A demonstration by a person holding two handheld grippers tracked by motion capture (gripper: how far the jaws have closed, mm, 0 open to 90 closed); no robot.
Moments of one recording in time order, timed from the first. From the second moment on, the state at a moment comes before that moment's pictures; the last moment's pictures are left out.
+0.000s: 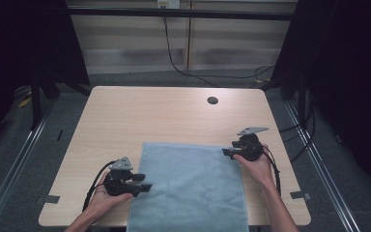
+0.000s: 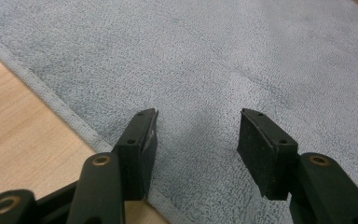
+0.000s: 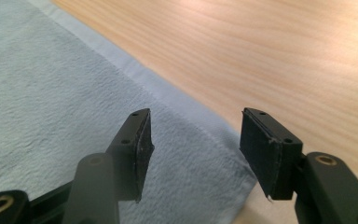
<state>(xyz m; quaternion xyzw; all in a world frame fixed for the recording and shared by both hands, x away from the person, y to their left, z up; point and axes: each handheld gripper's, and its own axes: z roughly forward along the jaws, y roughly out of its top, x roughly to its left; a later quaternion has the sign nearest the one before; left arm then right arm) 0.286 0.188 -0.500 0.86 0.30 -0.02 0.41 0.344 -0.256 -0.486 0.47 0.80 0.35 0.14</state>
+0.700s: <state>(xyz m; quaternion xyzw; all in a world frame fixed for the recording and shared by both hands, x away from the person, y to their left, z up) 0.339 0.198 -0.485 0.83 0.34 0.02 0.44 0.332 -0.239 -0.503 0.44 0.82 0.36 0.13</state>
